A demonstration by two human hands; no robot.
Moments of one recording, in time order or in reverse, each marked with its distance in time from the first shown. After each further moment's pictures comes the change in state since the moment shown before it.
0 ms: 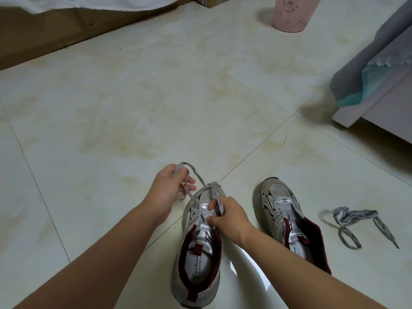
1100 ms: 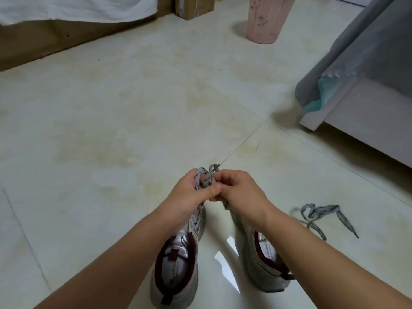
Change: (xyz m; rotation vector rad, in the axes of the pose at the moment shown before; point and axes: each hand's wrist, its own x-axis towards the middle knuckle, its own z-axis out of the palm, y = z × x) left_hand -0.032 0.015 0.069 -0.065 -0.376 0.094; right_hand -0.062 -0.069 -0.100 0.499 0.017 -0.087
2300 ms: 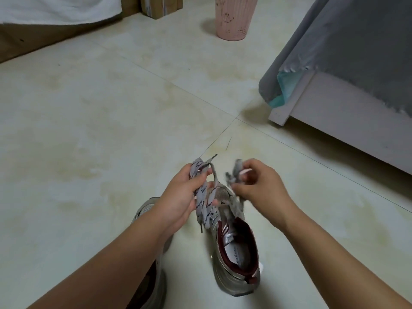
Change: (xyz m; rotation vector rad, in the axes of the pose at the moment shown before) left_hand 0.028 0.011 0.077 -0.251 -0.014 -0.114; right_hand -0.016 0.022 -0.108 -0.214 0.353 -0.075
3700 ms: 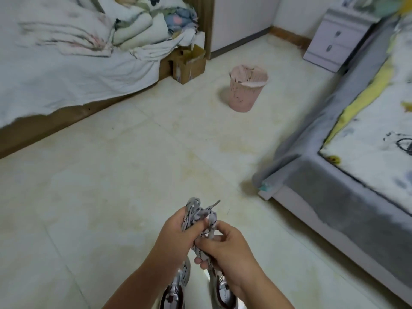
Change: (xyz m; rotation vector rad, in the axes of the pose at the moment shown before) left_hand -0.171 0.350 0.099 0.295 0.182 0.076; right_hand -0.082 -0.397 -0.039 0.458 -0.287 0.426
